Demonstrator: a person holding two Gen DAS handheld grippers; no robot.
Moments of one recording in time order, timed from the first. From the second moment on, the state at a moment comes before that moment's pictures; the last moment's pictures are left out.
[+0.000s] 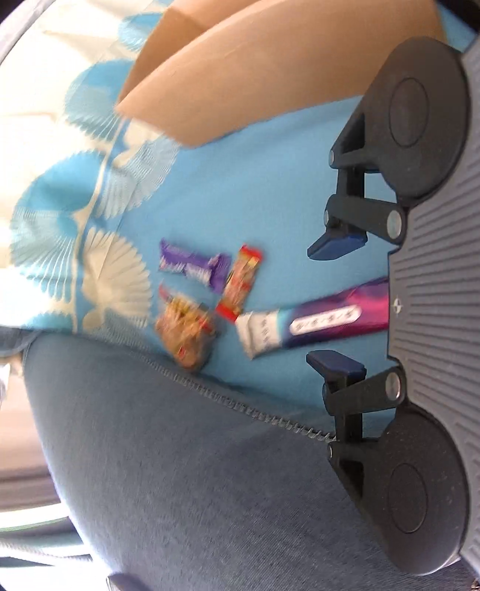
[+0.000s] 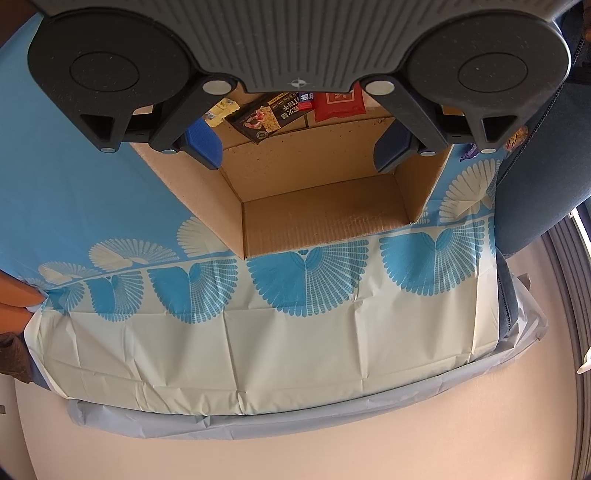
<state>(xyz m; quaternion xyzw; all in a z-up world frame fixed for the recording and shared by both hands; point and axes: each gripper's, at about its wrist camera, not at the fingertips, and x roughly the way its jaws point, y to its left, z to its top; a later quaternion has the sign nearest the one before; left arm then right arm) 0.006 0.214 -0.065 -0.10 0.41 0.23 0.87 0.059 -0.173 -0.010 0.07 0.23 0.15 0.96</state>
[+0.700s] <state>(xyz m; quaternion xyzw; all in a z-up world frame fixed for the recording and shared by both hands) 0.013 0.224 -0.077 -0.11 0.51 0.15 0.84 0.068 -0.164 -0.012 0.06 0.25 0.15 0.95</state>
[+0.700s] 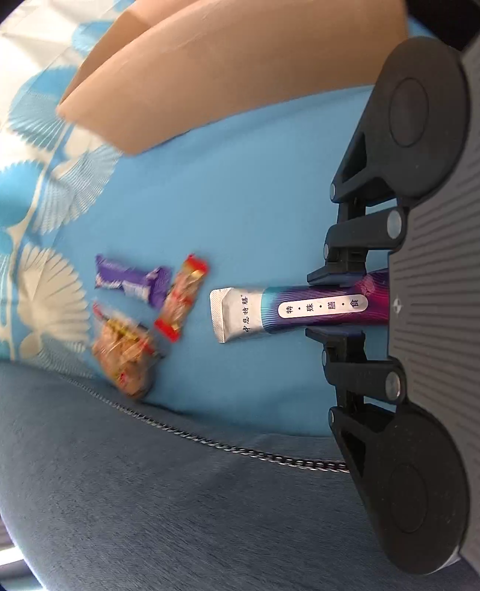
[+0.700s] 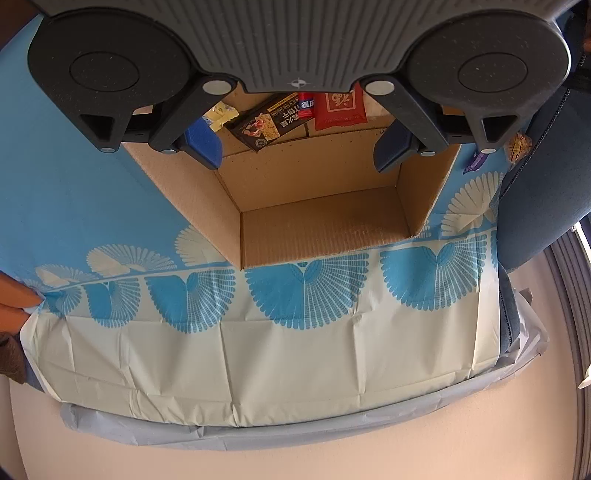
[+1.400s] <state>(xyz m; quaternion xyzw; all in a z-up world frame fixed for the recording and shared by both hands) 0.001 0.231 -0.084 -0.15 0.51 0.13 0.84 0.137 0.095 -0.001 0.04 0.37 0.35 0.86</state>
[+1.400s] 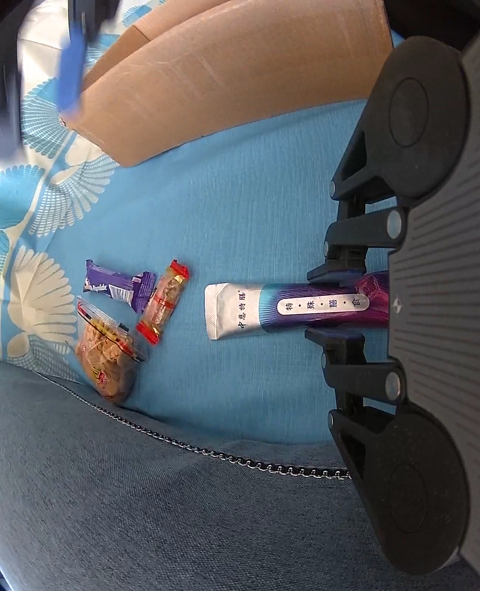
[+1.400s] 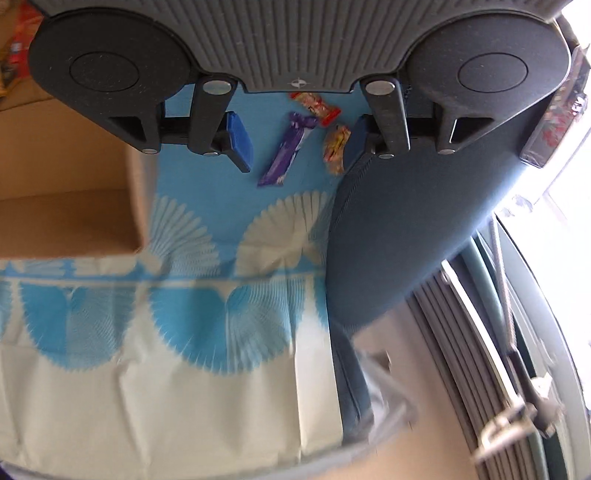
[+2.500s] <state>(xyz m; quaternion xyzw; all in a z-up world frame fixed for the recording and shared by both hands) -0.008 0.253 -0.084 -0.20 0.49 0.11 0.84 0.143 0.124 -0.044 -0.06 0.41 0.32 0.85</state>
